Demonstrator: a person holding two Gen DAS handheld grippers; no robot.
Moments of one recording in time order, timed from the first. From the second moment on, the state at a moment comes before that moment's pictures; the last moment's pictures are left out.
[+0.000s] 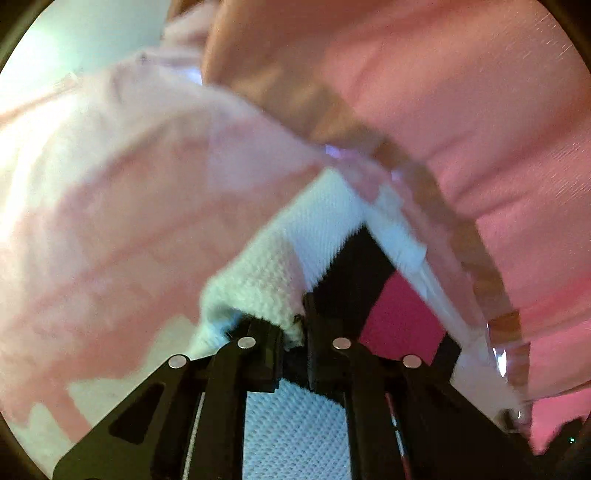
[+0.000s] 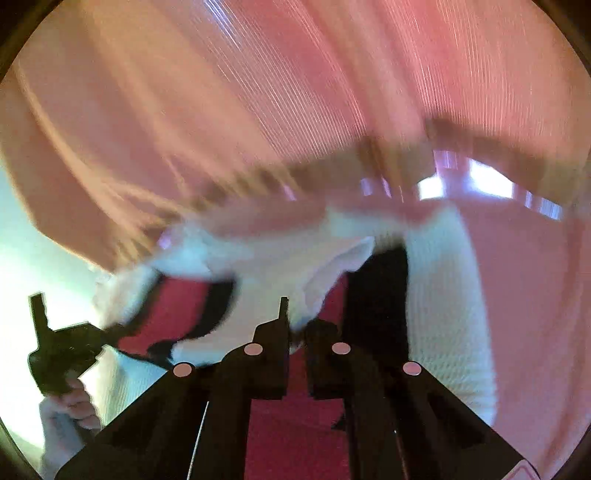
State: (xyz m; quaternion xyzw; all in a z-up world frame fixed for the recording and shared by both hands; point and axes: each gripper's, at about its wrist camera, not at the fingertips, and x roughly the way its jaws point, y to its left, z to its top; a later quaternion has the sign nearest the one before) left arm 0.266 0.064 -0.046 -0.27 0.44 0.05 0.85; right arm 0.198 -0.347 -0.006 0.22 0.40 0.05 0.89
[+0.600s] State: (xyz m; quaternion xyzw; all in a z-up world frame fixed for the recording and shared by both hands) left arm 0.273 0.043 -0.067 -0.15 0.48 0.06 0.86; right arm 0.191 -0.367 -0.063 0.19 0.48 -0.01 0.85
